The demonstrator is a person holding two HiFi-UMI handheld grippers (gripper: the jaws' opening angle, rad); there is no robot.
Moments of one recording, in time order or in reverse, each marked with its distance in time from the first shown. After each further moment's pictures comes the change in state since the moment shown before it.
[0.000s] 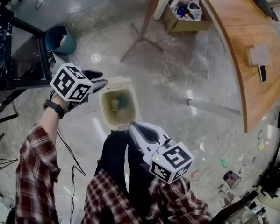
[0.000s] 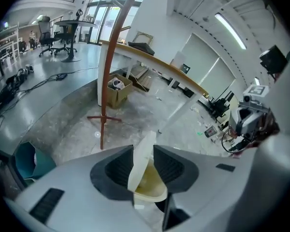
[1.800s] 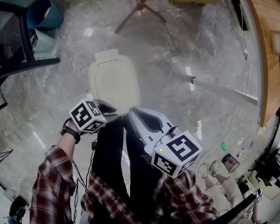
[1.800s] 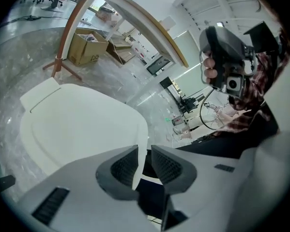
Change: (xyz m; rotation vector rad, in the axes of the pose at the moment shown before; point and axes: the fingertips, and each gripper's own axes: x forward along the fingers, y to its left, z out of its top) left arm 0.156 -0.140 -0.194 -0.080 0.177 -0.417; right arm 0.047 -0.061 -0.077 0.084 0.096 -0.046
